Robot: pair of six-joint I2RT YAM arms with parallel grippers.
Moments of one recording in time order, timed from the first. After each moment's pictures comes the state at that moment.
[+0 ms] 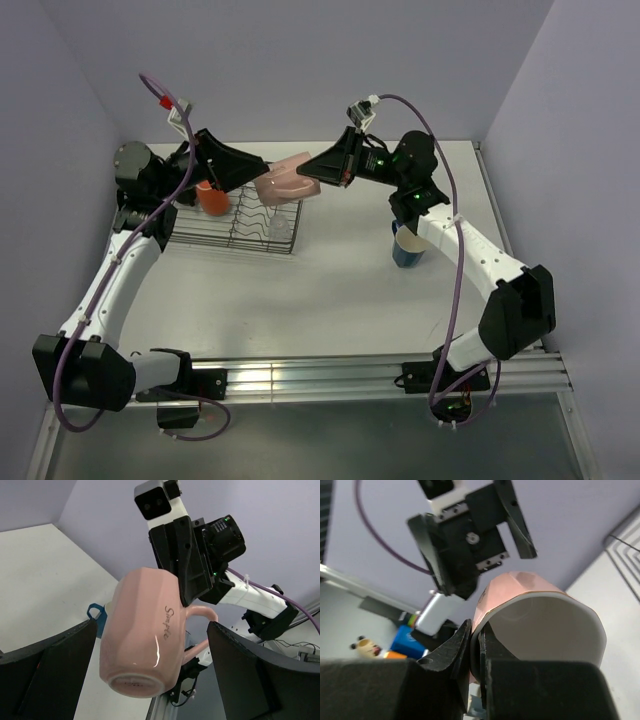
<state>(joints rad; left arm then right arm) -0.16 1.23 1.16 0.34 0.97 -0.89 0.46 1.46 1.26 0.45 -0.88 1.27</state>
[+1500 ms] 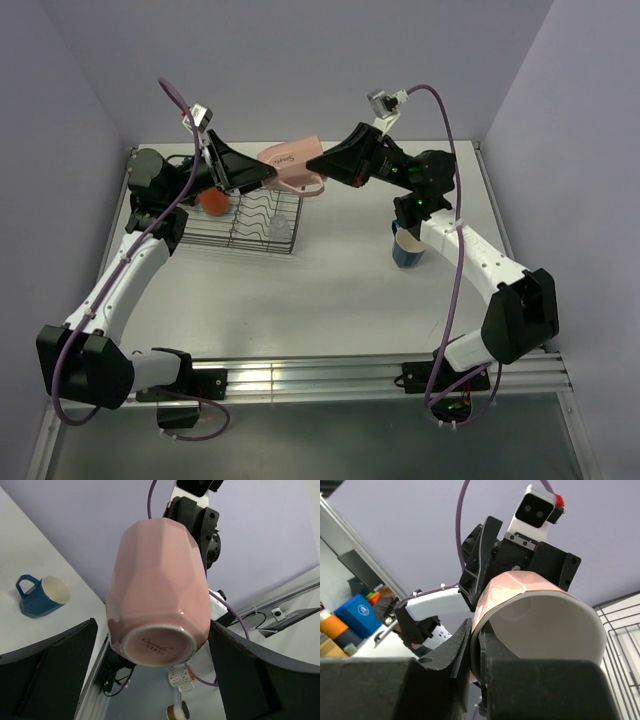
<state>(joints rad) -0.22 1.25 1.10 0.45 1.01 -1.25 0.43 1.44 1.18 0.95 -0.90 1.21</state>
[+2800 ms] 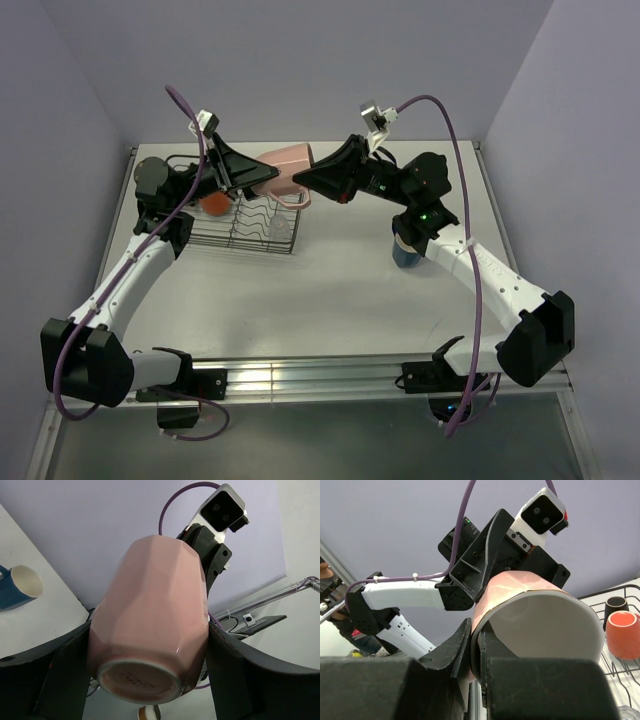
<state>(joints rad) -0.25 1.26 1.04 0.62 0.99 -1.46 0.55 1.31 1.17 0.59 -0.76 0.73</state>
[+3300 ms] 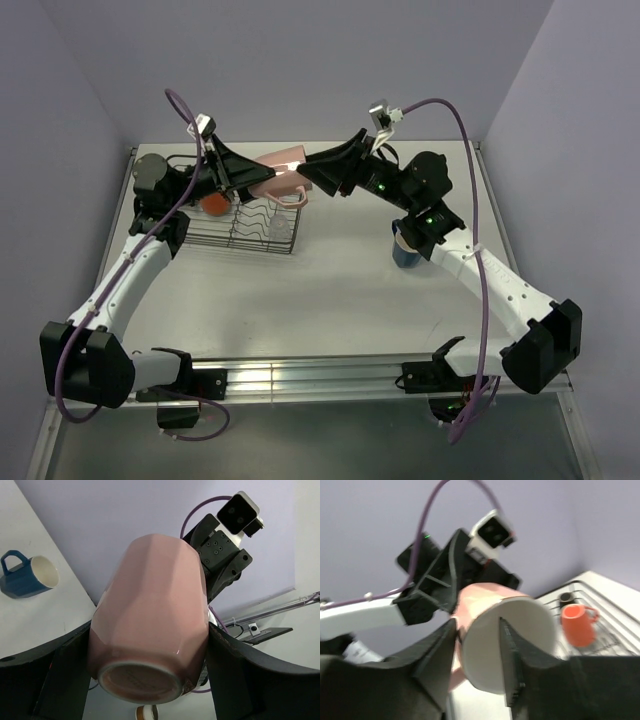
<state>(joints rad) -0.22 1.25 1.04 0.49 0.99 -1.41 0.56 1.28 1.17 0.45 -0.57 0.62</state>
